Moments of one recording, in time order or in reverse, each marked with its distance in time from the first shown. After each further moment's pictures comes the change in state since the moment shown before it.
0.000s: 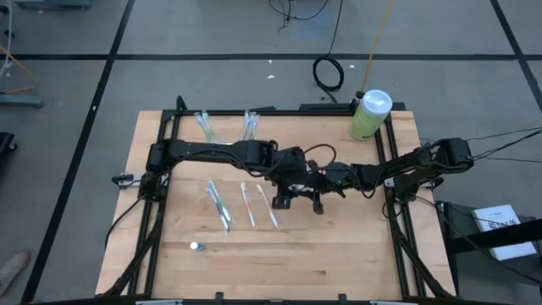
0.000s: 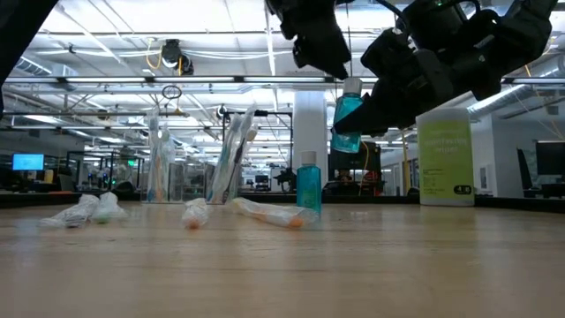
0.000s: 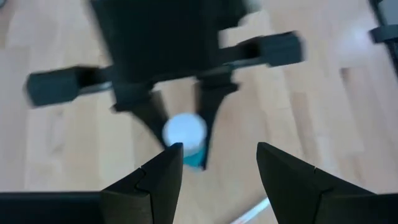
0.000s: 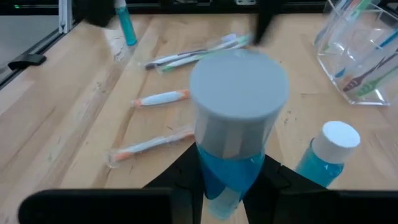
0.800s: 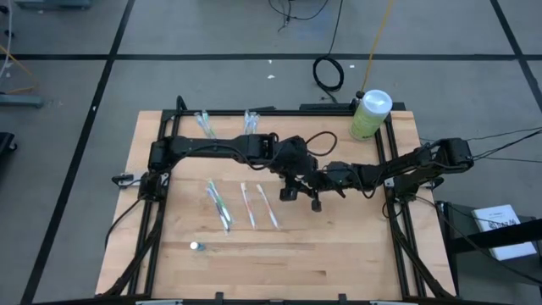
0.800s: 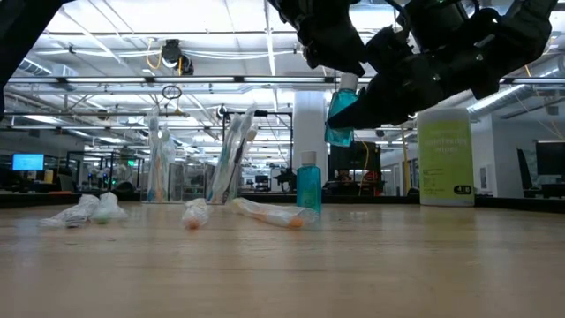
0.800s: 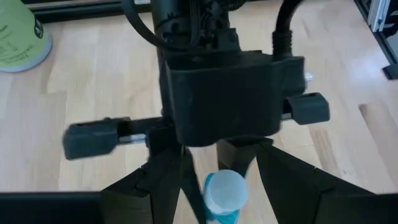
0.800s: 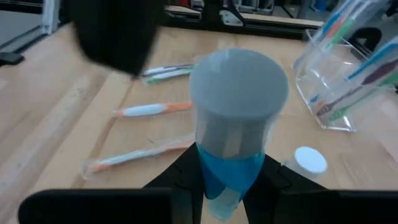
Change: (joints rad) left arm 0.044 0.010 0.000 0.147 0.007 0.049; right arm 0.000 0.001 0.000 0.056 0.068 -0.093
